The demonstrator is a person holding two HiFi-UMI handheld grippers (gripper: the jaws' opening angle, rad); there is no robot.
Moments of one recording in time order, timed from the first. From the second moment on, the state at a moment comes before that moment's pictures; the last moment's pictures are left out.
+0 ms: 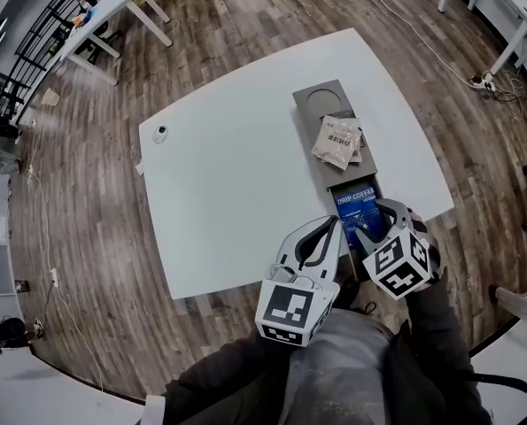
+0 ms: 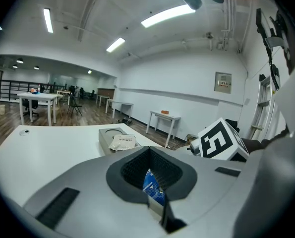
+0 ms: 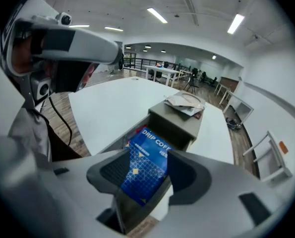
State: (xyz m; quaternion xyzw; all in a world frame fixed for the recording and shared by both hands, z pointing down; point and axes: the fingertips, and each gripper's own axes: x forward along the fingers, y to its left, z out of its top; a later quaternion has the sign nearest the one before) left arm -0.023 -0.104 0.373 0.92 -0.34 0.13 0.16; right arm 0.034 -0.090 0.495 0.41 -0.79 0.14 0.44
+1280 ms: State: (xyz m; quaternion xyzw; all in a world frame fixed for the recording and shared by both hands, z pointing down) left arm -0.041 -0.132 0.394 0.90 -0.36 0.14 0.19; right arm 0.022 -0.116 0.515 0.33 -0.77 0.07 0.54
